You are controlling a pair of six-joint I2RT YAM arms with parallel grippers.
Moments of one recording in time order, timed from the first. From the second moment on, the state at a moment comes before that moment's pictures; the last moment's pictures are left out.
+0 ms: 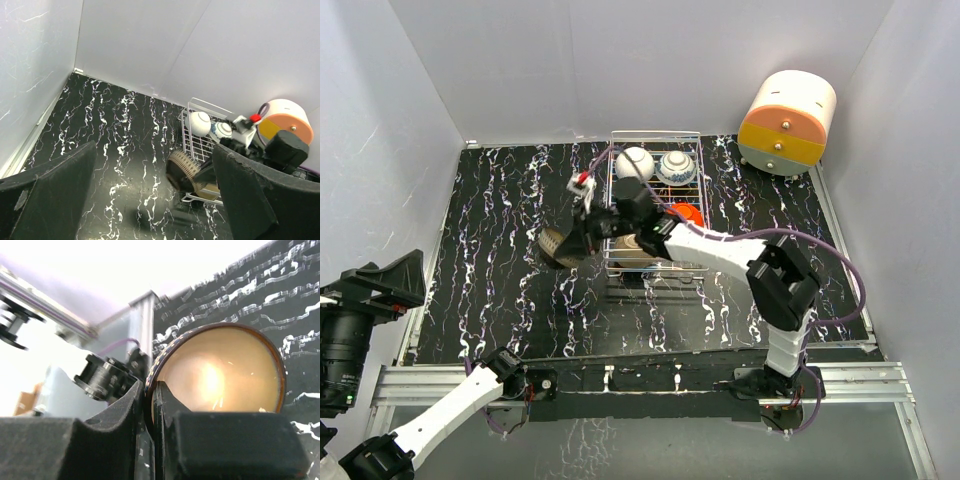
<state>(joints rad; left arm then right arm) -0.66 0.46 1.64 -1.12 -0.71 -0.34 0.89 1.86 1.42 0.21 -0.74 0.39</state>
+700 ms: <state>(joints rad) -0.66 0.50 1.68 -1.10 -0.69 -0.33 0.38 1.99 1.26 1.13 -0.78 1.31</state>
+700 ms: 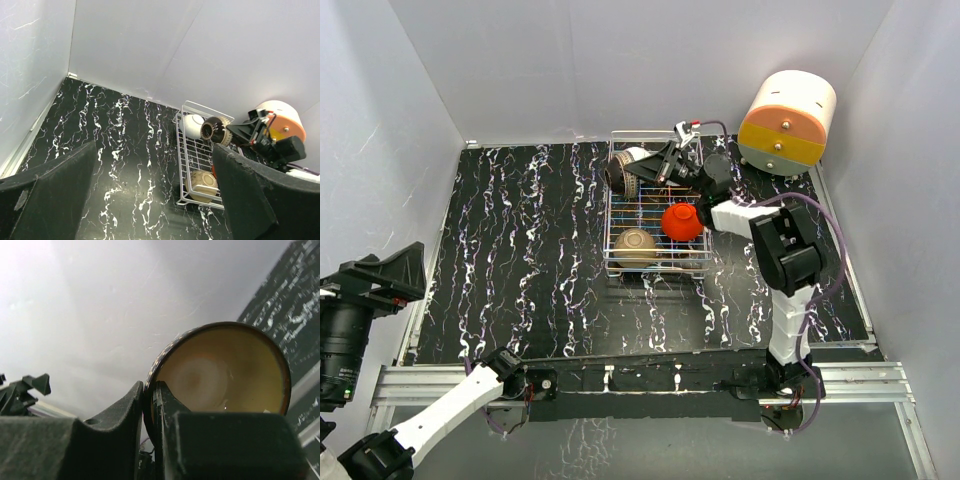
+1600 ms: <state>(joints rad) -0.66 0.51 1.70 -1.10 -0.69 -0.32 0.41 2.15 1.19 0.98 -0.50 1.51</state>
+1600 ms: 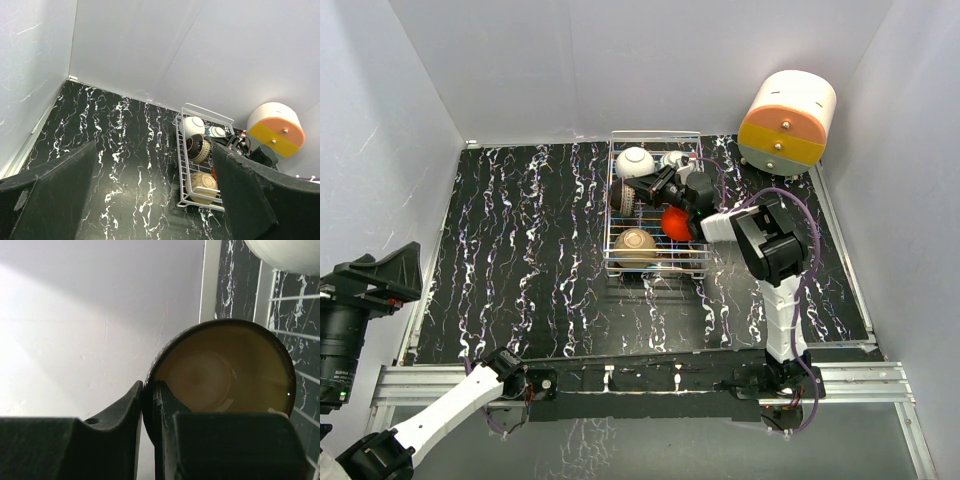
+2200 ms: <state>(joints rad) -0.66 0.51 1.76 -1.11 -0.69 -0.31 0.41 2.15 1.16 1.01 -0.43 1.55</state>
